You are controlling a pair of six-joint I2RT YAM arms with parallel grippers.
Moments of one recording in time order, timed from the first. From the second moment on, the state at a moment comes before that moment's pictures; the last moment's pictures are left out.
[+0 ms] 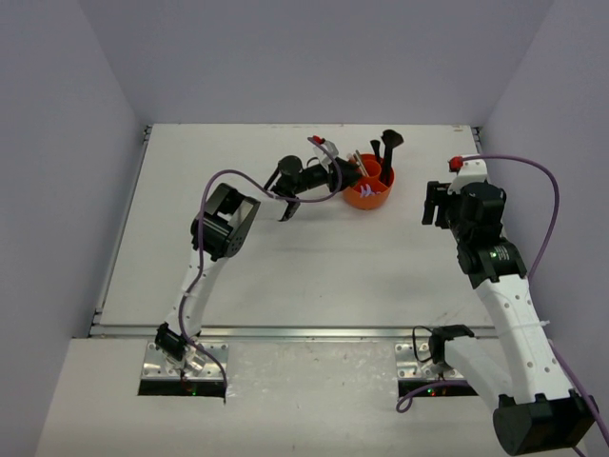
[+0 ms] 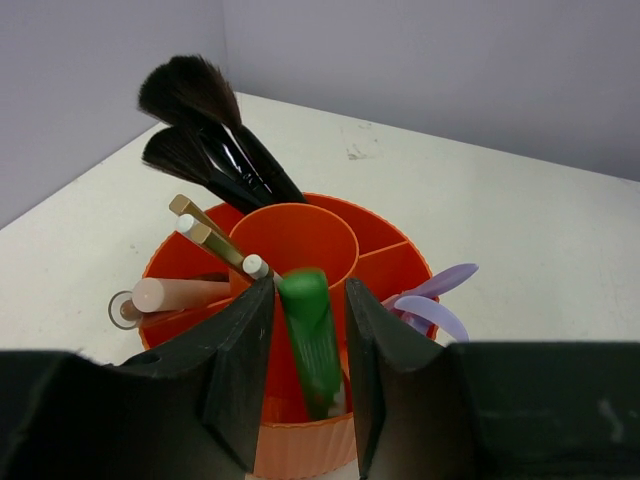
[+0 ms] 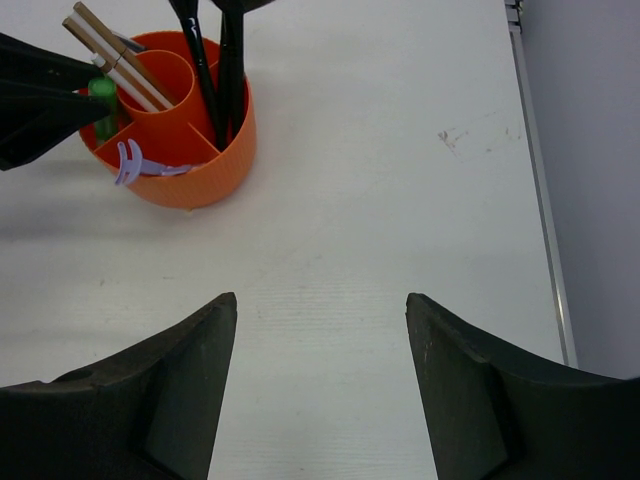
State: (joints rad) left arm -0.50 2.42 1.55 1.05 0.68 -0.17; right arm 0.10 0.84 0.83 -0.39 0.15 -0.03
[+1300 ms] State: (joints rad) left arm -0.38 2.17 2.04 -0.14 0.41 -0.05; right arm -0.06 1.35 0.92 -0.47 0.08 0.18
